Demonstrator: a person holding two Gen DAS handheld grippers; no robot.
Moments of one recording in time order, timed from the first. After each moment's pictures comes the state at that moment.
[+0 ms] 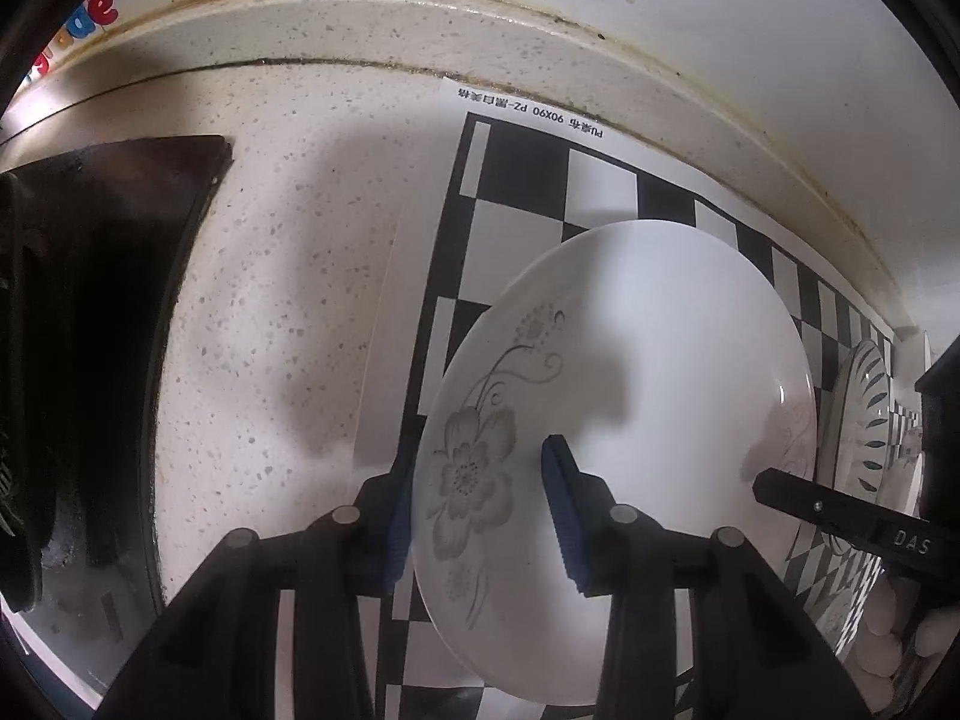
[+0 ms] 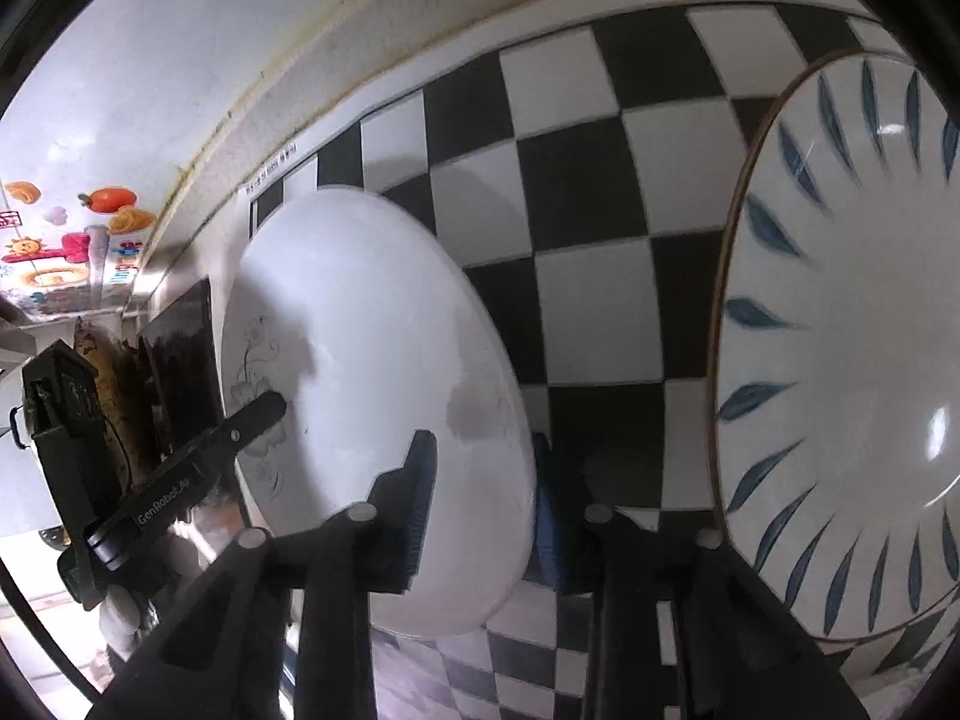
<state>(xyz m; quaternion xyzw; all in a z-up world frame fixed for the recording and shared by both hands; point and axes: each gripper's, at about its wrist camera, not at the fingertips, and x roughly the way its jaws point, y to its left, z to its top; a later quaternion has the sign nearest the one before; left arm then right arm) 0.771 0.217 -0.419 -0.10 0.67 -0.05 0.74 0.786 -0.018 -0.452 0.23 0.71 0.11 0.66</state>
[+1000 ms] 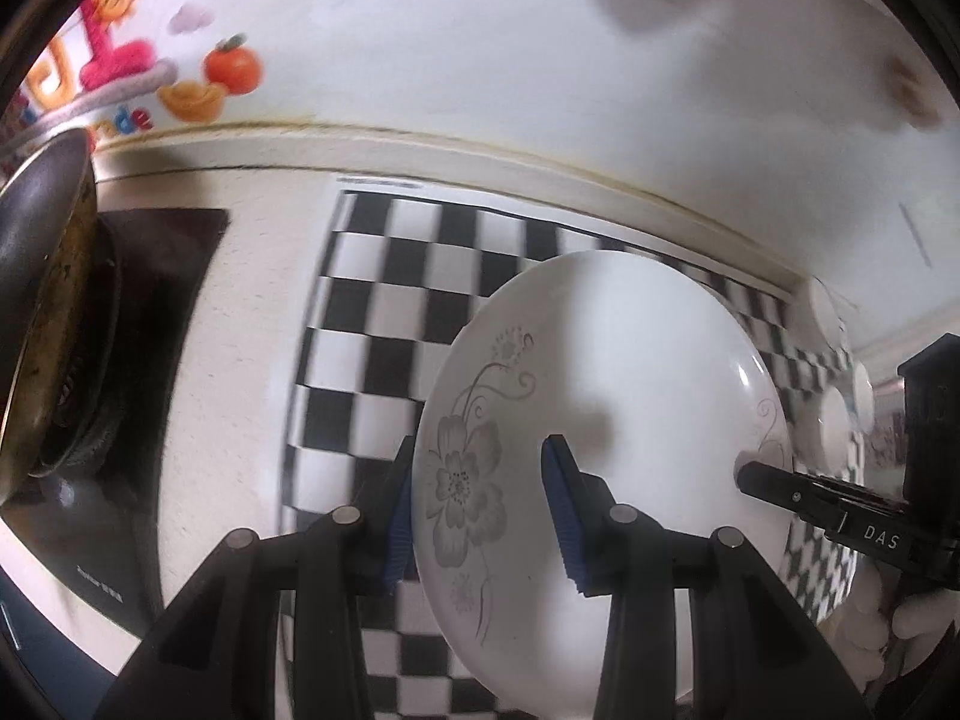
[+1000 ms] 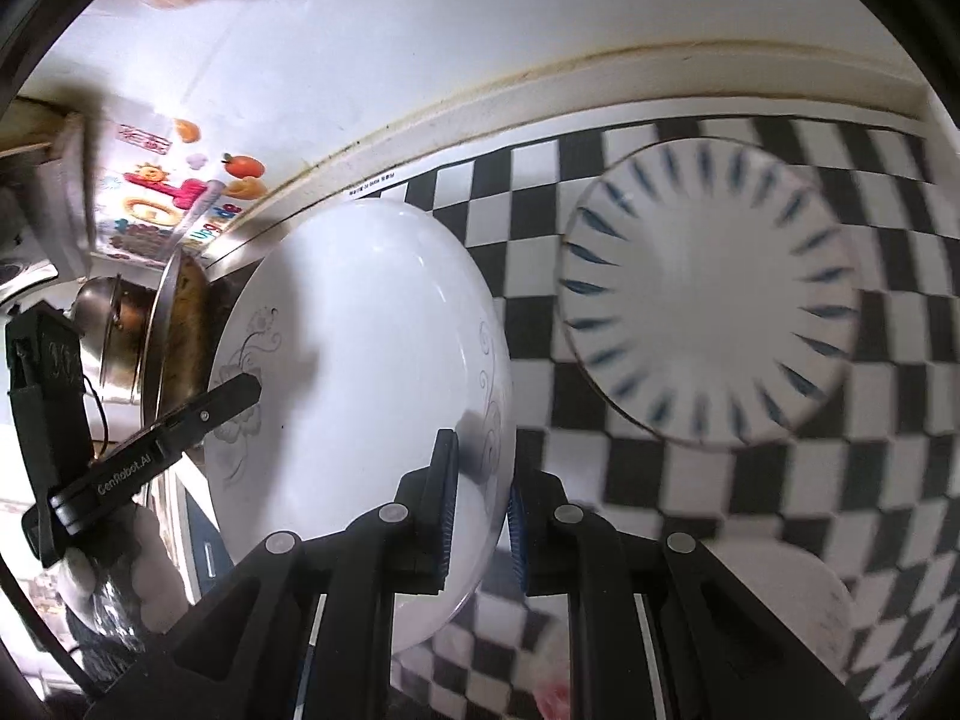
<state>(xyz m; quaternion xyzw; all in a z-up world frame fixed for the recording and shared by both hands) 0.660 0.143 -0.282 -0.08 0.59 -0.09 0.80 0.663 -0.107 -0.317 0.19 0.62 0.16 0.74</state>
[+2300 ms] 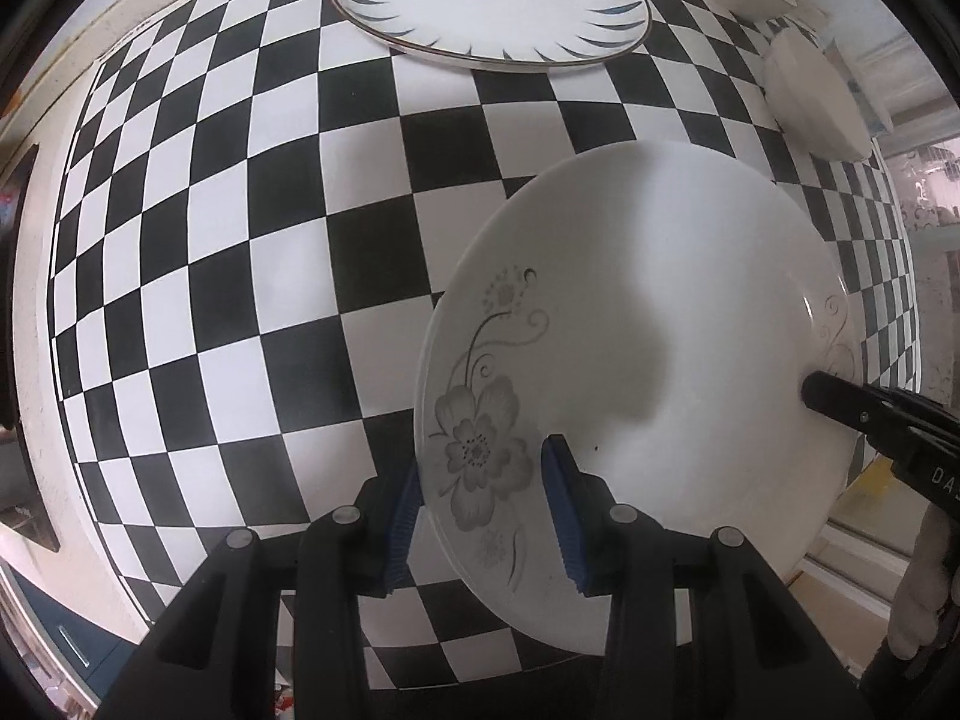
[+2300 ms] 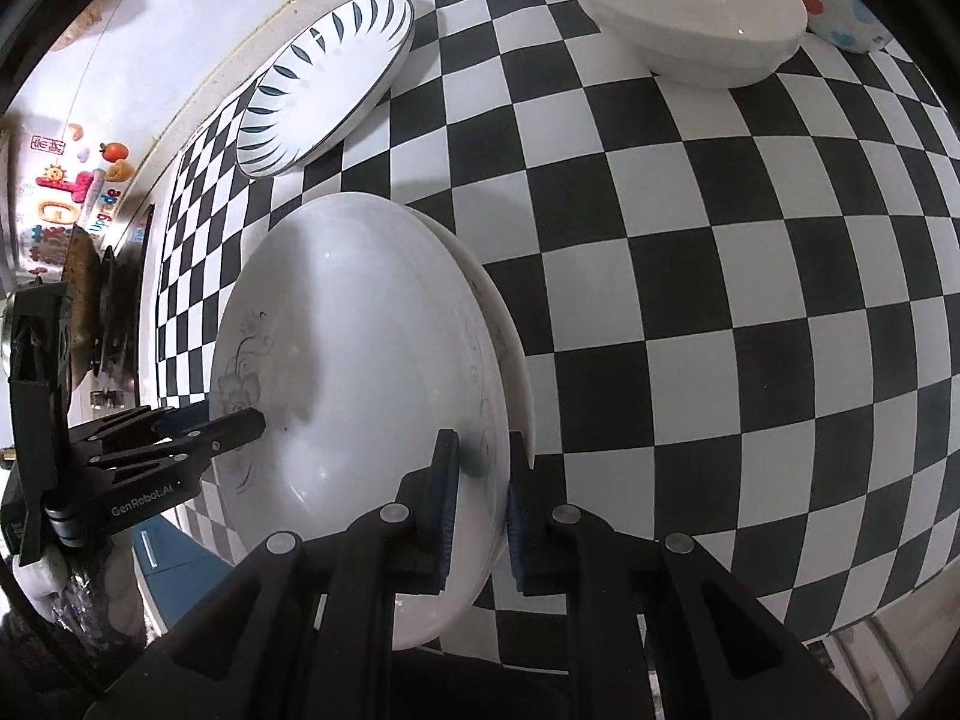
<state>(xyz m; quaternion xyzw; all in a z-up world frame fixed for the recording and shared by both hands) 0.549 -0.047 -0.396 0.06 0.72 -0.15 0.68 0.502 -0.270 -0.396 0.20 0.68 0.05 0.71</state>
